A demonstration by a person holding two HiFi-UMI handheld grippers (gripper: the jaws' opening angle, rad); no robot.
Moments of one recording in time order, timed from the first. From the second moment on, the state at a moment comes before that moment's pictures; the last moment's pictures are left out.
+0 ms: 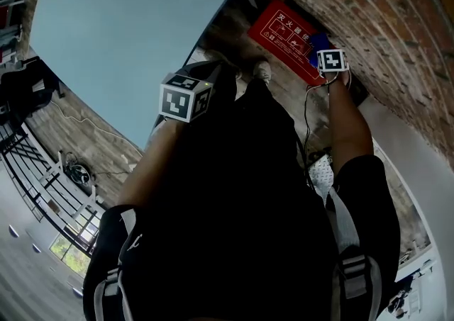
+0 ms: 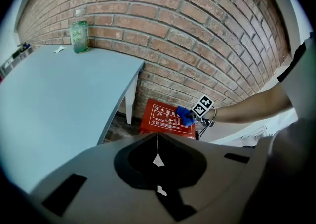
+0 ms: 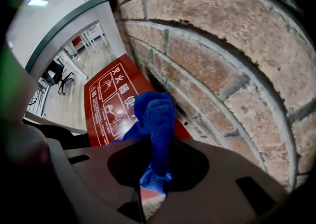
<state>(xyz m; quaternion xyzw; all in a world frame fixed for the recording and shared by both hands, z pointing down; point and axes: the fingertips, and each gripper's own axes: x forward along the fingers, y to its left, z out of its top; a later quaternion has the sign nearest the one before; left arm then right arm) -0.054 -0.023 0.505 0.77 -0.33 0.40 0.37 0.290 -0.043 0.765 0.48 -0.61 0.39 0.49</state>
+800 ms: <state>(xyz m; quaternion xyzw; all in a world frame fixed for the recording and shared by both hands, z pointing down) -0.022 -0.038 0.498 0.81 -0.29 0.40 0.33 0.233 0.053 0.765 0.45 -0.61 0.47 0.45</state>
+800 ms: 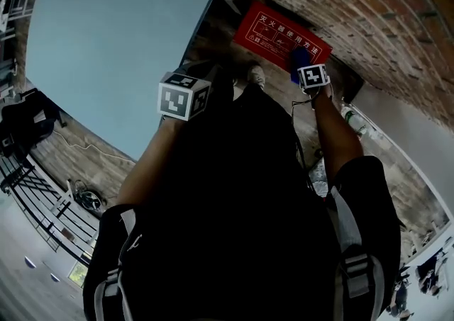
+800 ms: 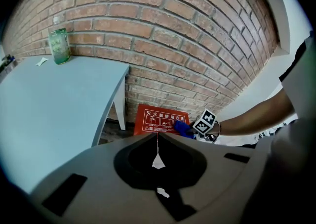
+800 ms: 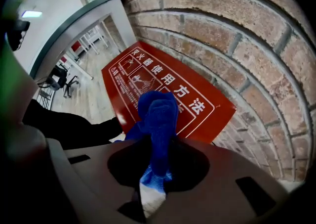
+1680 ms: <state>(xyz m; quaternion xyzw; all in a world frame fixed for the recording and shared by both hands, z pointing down) -0.042 -0.015 0.504 0.78 -0.31 0.41 0.35 0.339 -0.006 0.770 0.51 -0.57 0.43 0.49</state>
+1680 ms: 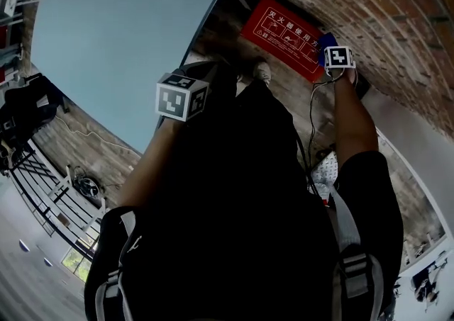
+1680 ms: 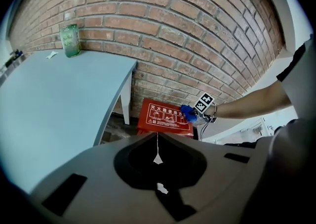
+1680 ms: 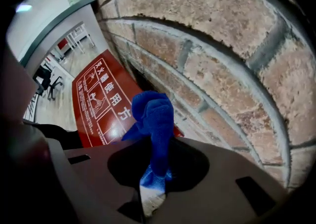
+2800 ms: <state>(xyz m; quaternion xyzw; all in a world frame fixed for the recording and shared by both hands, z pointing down) -0.022 0.024 0.474 0.85 -0.25 0.36 0.30 0.207 0.062 0.643 0.62 -0.63 0.40 0.25</state>
